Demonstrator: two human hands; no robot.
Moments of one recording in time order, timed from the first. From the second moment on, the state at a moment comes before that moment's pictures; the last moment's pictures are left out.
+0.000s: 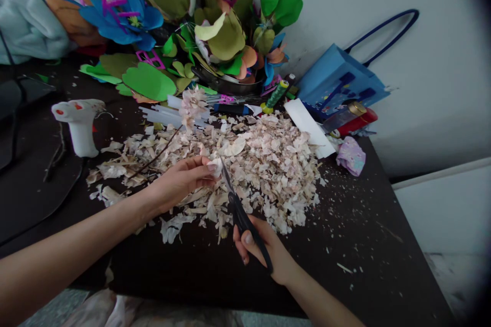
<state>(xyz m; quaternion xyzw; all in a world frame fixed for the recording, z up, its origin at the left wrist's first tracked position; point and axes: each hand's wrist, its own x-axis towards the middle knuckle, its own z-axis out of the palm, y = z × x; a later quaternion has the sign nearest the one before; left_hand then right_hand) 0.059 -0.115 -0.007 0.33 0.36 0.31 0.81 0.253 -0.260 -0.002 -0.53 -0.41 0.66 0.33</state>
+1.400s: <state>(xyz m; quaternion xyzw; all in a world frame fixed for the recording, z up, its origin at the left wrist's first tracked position) 0.045 -0.094 0.002 0.49 0.33 0.21 0.78 0.282 -0.256 0.022 -0.56 -0.43 0.67 0.24</state>
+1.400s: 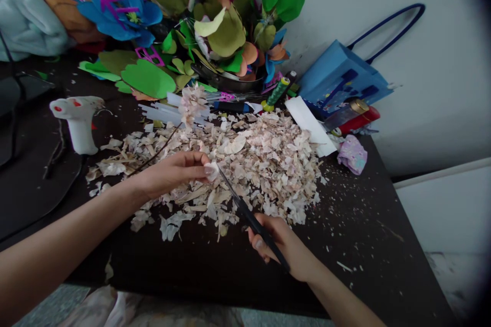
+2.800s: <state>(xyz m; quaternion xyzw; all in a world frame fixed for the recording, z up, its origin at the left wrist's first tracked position) 0.035 -0.091 0.013 0.65 0.21 0.03 0.73 0.315 -0.244 0.047 -0.53 -0.58 0.61 0.09</state>
